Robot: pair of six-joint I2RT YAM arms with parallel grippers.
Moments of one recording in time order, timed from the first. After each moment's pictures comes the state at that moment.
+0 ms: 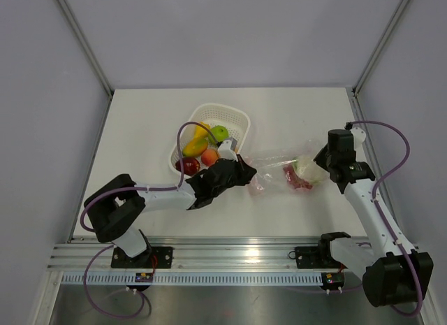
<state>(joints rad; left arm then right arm) -0.98 1.59 0.77 0.47 -0.23 -0.84 0.11 1.01 0.82 -0.53 0.28 0.64</state>
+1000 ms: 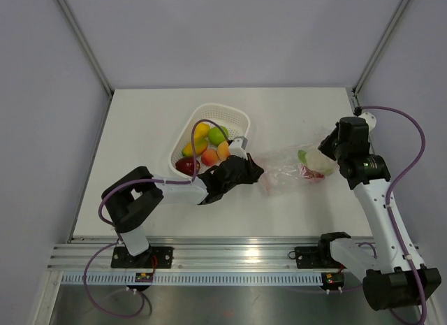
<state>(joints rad) -0.98 1.74 0.87 0.46 -0.20 -0.82 0.11 0.98 1.03 -0.65 0.23 0.61</state>
